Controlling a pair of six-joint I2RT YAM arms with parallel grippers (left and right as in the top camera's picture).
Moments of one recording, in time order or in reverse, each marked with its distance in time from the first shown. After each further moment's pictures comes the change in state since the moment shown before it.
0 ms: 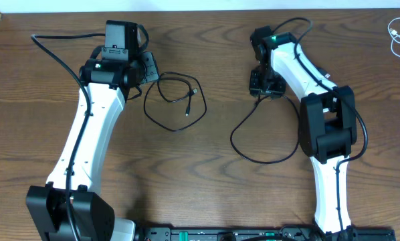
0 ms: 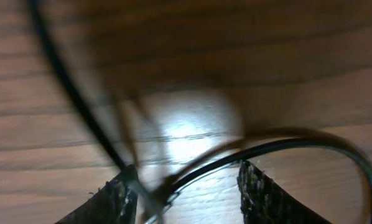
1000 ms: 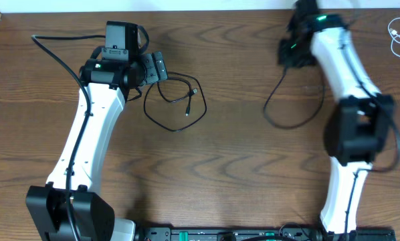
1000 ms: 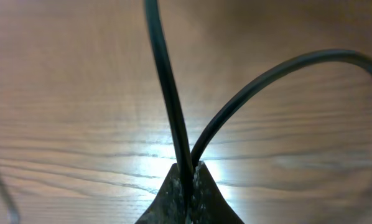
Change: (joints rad) left arm 0.000 0.000 0.000 -0.025 0.000 -0.004; right arm -0.225 -0.147 0.148 0.070 -0.123 -0.257
